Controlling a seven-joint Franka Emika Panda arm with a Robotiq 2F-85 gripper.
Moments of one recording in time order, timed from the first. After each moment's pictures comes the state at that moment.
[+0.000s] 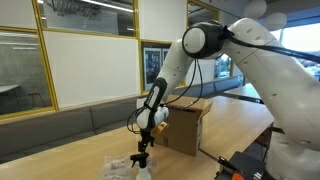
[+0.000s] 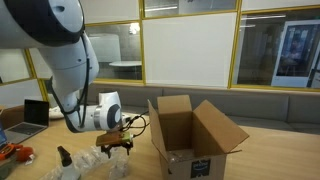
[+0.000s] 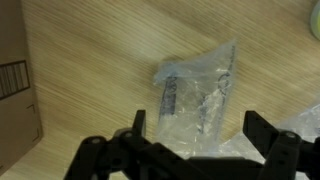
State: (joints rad) arm 0.15 0.70 0.00 -2.01 -0.12 2.71 -0.12
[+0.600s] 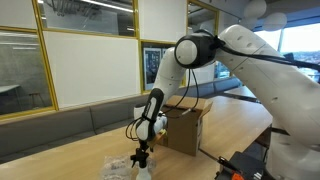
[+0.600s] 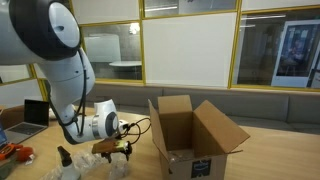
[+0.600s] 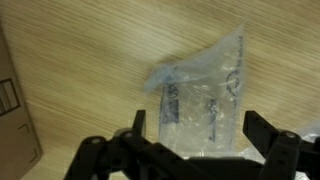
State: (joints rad) arm 0.25 0.79 -0.08 -1.97 -0.15 2.78 0.07
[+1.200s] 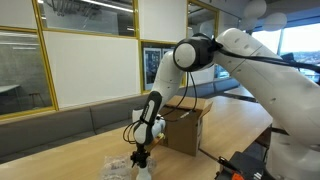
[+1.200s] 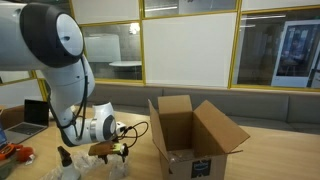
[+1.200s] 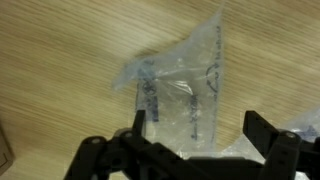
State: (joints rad) arm 0.23 0.83 -0.03 -1.94 -0.13 2.82 0.08
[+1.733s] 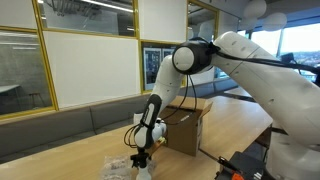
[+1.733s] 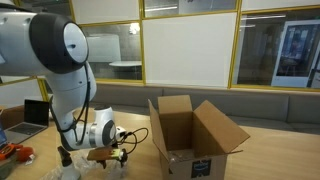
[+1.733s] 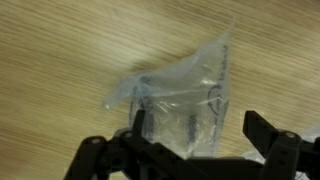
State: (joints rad) arm 0.21 0.87 -0.01 -1.94 -0.10 2.83 0.08
